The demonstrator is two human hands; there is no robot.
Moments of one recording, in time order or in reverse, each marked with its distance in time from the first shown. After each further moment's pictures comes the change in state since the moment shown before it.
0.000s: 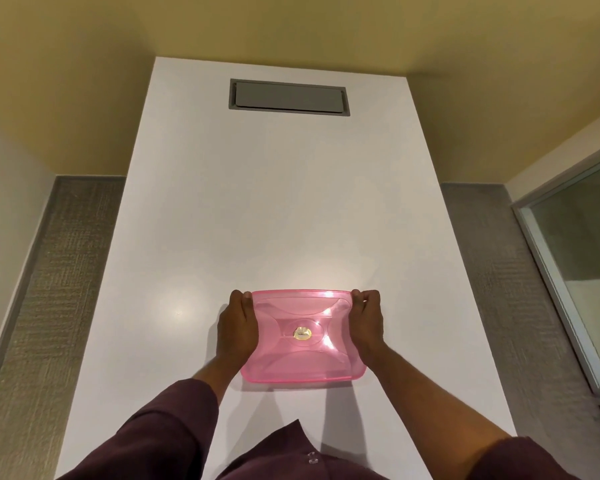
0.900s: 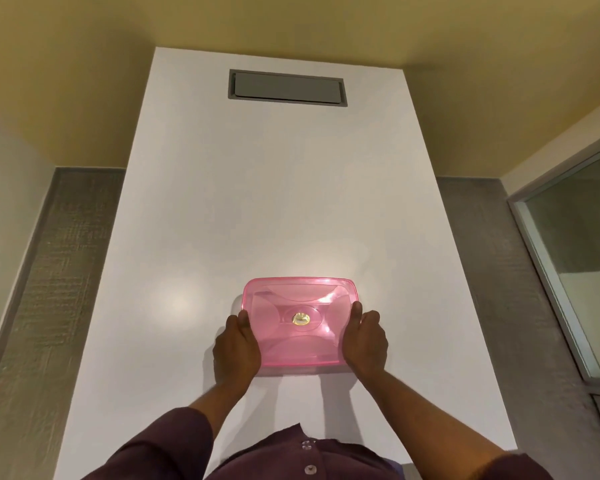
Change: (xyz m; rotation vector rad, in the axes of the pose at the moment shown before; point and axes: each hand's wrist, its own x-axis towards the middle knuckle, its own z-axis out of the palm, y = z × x) left_hand -0.077 -0.016 -0.004 0.117 0.045 -0.166; right_hand -0.065 0.034 -0.012 -0.389 0.171 -0.016
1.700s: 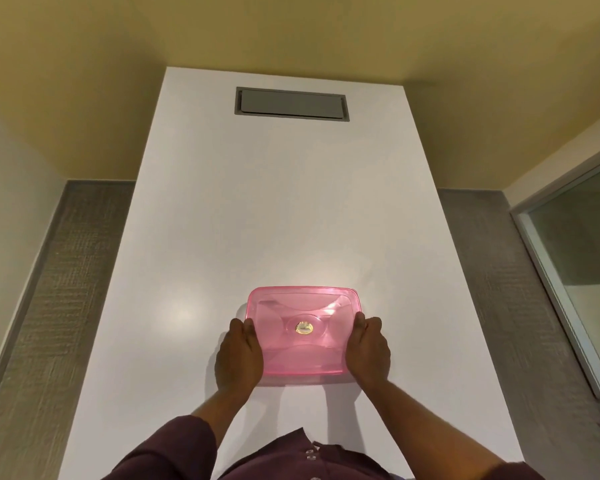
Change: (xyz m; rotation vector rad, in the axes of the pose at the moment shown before) left_hand 0.003 -0.001 -0.001 0.030 -0.018 0.013; right_hand -0.002 0.005 0.000 0.030 -0.005 -0.081
